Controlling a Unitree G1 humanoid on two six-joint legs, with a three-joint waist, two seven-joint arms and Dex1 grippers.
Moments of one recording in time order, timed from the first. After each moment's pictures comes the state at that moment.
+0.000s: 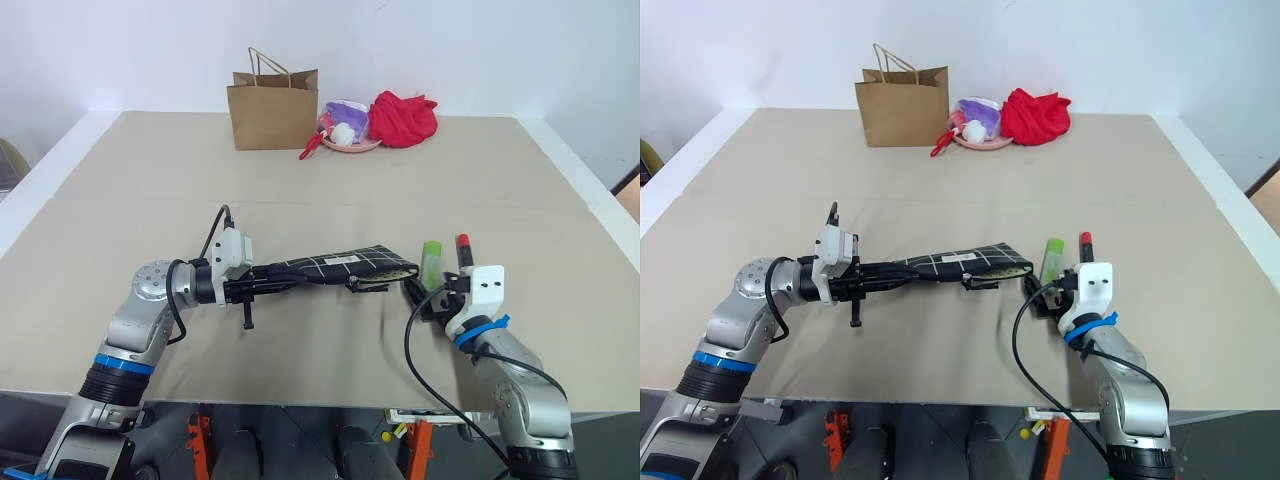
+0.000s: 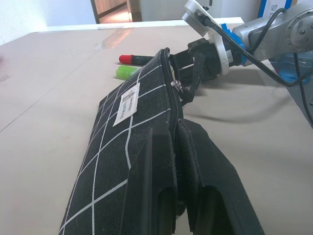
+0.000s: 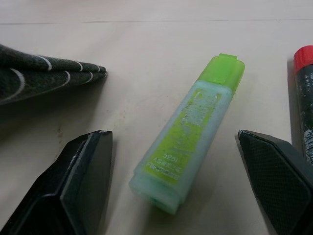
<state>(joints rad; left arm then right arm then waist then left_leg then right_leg) -0.45 0.50 -0.10 0.01 -0.42 0.14 -1.19 -0.06 -0.31 -0.18 -0.23 0.31 0.45 0.25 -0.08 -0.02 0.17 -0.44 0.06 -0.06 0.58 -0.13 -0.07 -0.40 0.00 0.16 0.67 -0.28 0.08</state>
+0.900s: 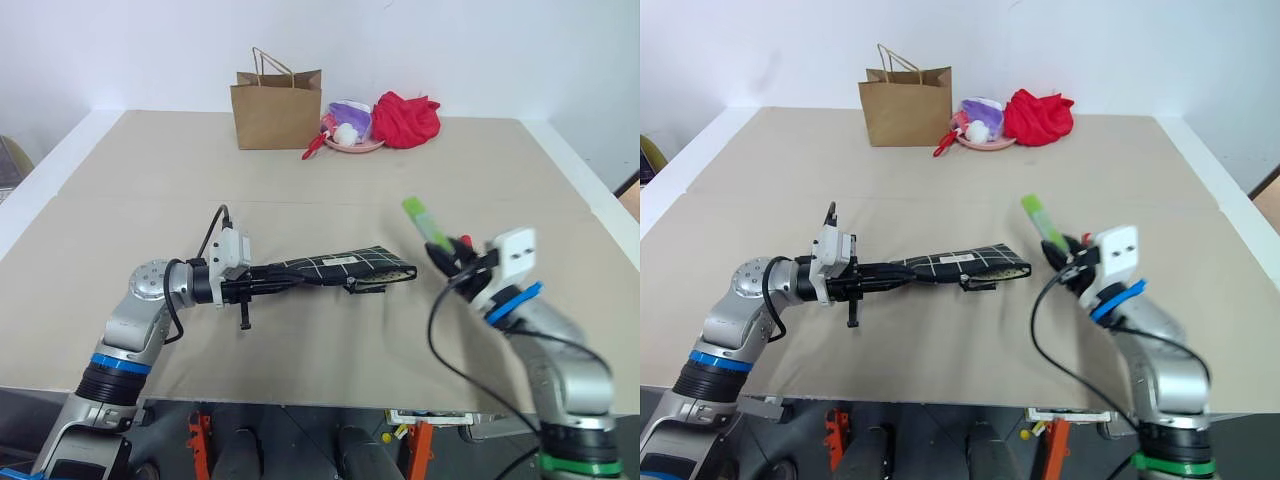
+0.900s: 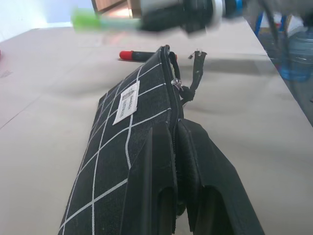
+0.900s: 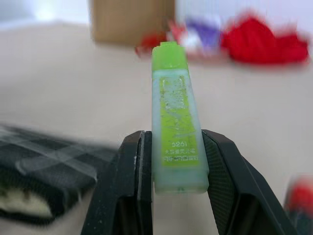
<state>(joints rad) -0.45 0.52 -0.10 0.01 -0.42 0.14 -1.21 -0.20 -0.56 -0.29 -0.27 0.46 0.39 0.61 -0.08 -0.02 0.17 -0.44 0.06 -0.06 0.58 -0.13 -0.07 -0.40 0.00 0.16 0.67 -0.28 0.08</state>
